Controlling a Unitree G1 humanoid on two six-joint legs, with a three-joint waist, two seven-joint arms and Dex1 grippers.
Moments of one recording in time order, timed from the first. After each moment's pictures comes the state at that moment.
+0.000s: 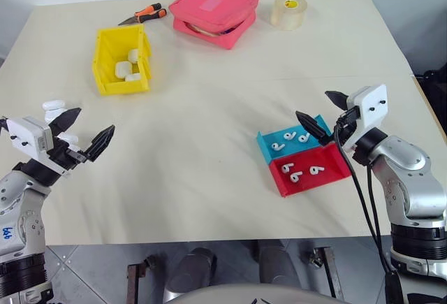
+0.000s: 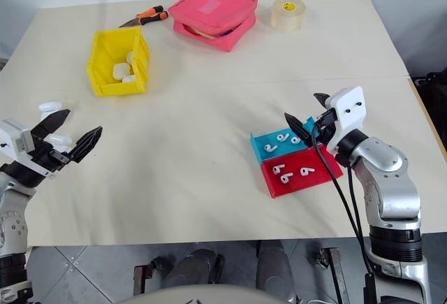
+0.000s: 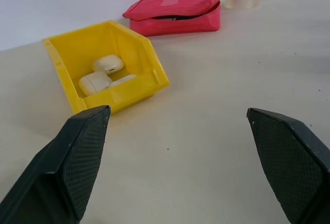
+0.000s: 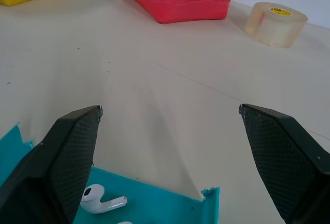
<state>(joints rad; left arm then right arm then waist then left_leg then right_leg) -0.03 0.64 0.50 -0.03 -0.51 0.11 -0.70 -0.27 -0.56 -0.18 -0.24 0.34 0.42 0.59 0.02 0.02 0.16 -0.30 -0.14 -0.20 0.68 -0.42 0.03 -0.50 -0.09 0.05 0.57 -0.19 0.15</state>
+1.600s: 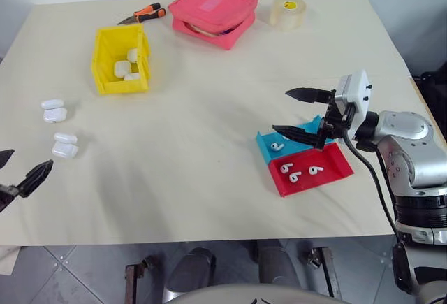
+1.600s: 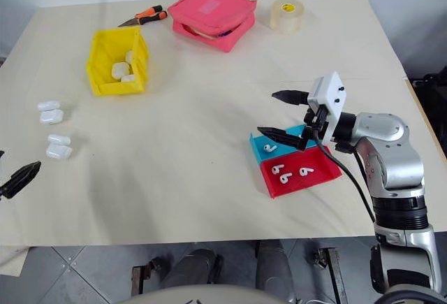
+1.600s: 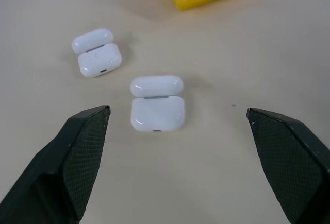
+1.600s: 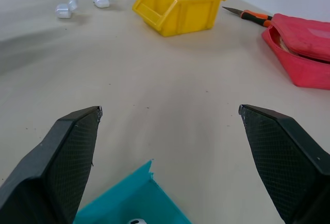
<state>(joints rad) 0.25 0.85 0.80 -0.07 -0.51 0.46 -0.70 -0.49 -0.66 -0.08 -0.09 0.44 0.35 1.09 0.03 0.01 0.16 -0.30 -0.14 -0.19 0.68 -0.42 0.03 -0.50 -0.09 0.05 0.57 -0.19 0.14</state>
